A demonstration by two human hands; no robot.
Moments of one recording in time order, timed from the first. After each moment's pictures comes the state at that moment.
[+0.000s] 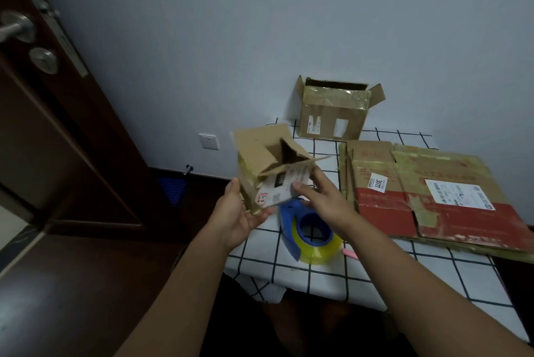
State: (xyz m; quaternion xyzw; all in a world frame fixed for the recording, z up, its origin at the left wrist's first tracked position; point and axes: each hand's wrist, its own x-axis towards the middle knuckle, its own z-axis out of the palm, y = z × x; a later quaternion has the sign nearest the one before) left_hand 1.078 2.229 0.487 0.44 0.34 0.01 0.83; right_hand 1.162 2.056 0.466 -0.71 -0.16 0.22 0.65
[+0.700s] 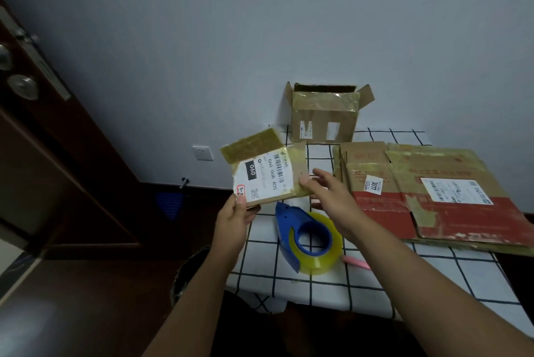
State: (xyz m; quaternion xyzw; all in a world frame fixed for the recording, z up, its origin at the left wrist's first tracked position) left_hand 1.085 2.226 0.457 0.70 0.21 0.14 0.66; right_hand 1.180 2.044 0.469 -0.72 -0.06 0.18 0.67
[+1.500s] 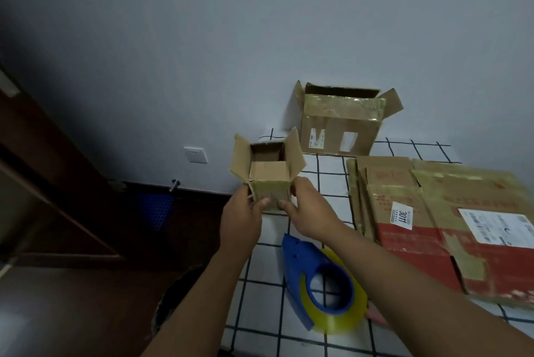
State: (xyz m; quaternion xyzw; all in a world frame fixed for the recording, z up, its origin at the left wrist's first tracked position) left_hand 1.193 2.263 0.419 0.85 0.16 0.20 0.46; right_hand 1.260 2.123 0.433 -0.90 -0.24 0.10 0.36
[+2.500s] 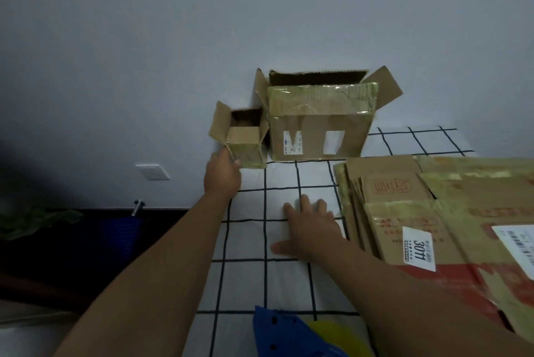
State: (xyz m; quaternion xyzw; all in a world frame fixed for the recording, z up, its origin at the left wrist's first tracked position) left_hand 1.438 2.313 0.343 0.92 0.19 0.10 0.33; right_hand 1.365 2.108 0.356 -0.96 -0.18 0.23 0.04
